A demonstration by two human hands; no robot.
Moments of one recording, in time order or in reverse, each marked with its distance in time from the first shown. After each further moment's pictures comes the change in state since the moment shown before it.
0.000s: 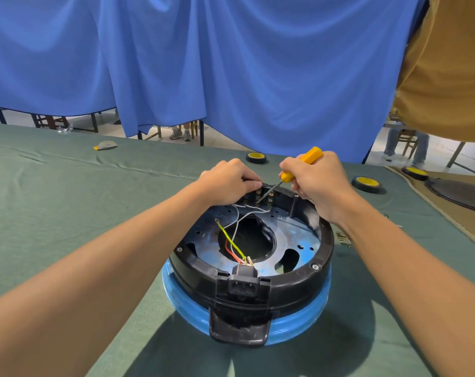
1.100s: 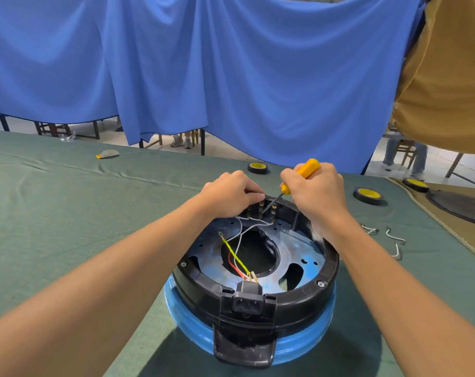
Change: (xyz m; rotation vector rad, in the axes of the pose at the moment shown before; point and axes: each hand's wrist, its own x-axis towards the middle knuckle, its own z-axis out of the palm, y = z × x) left_hand 0.003 -0.003 0.000 0.002 0.000 -0.005; right_hand -0.007 -0.001 0.012 -0.160 0.175 -0.249
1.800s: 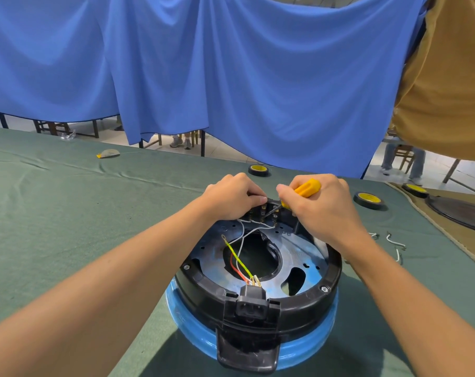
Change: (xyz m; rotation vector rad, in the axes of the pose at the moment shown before) left_hand 0.002 -0.003 0.000 -0.004 0.009 0.028; right_hand -0.016 -0.006 -0.018 -0.145 -0.164 -0.287
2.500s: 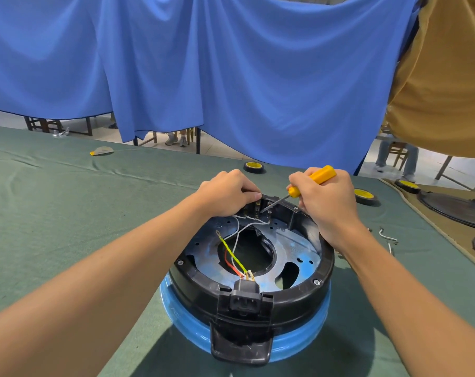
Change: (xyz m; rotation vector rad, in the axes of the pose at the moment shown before) left_hand -0.002 0.002 0.000 0.007 -0.011 -0.016; right_hand 0.004 0.013 0.002 0.272 0.140 0.321
